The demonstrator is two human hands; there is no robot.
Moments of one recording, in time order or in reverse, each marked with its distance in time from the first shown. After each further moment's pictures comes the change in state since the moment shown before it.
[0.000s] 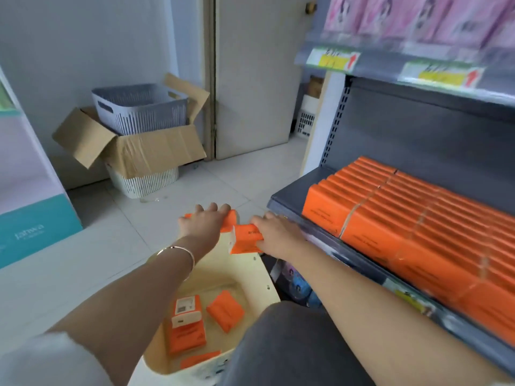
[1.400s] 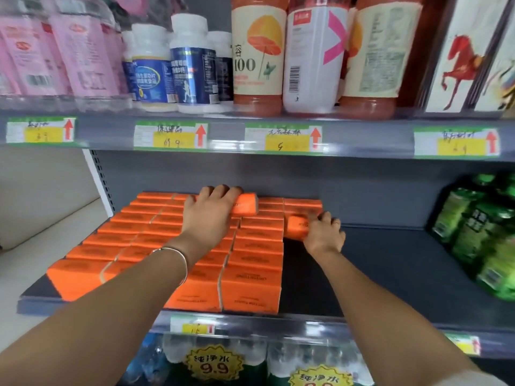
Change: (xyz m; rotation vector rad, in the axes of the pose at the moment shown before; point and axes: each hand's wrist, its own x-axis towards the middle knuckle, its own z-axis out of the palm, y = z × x) left_hand -0.009 0.460 -0.092 -0.145 0.373 0.793; right_hand -0.313 0.386 -0.065 0.068 0.387 1.273
